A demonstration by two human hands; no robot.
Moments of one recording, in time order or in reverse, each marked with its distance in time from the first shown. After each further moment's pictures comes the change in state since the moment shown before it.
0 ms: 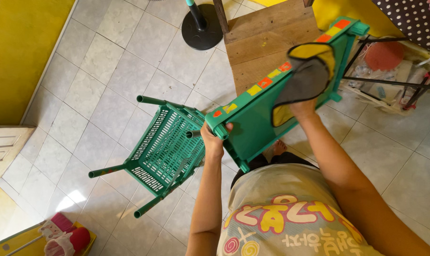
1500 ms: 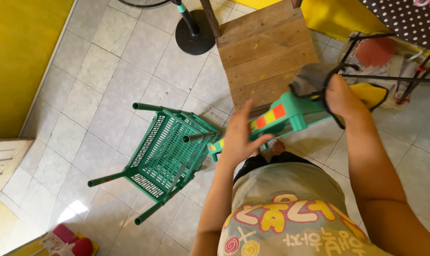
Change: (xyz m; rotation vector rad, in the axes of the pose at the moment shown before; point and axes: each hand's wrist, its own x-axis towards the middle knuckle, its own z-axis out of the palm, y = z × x) left_hand -0.021 0.036 0.063 0.832 -0.460 0.480; right_hand 0.041 0.011 -0.128 0.609 -0.399 0.269
